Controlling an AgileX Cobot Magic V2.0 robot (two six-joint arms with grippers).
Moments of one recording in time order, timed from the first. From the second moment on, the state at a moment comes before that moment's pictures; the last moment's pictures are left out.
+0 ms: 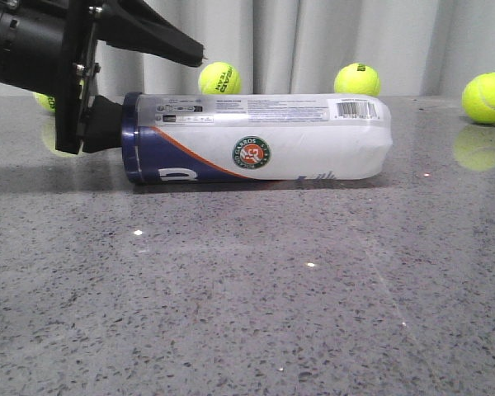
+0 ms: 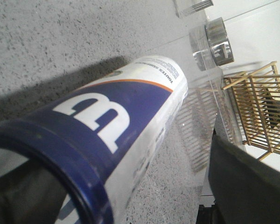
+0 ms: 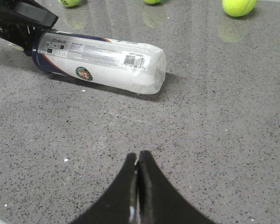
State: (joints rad) left arm -0.14 1.77 -1.06 -1.47 1.17 0.99; right arm 0.66 0.26 -0.50 -0.14 0.69 0.35
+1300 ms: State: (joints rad) left arm -0.15 1.71 -1.30 -1.32 1.18 0.82; right arm 0.66 0.26 -0.50 -0.14 0.72 0.35
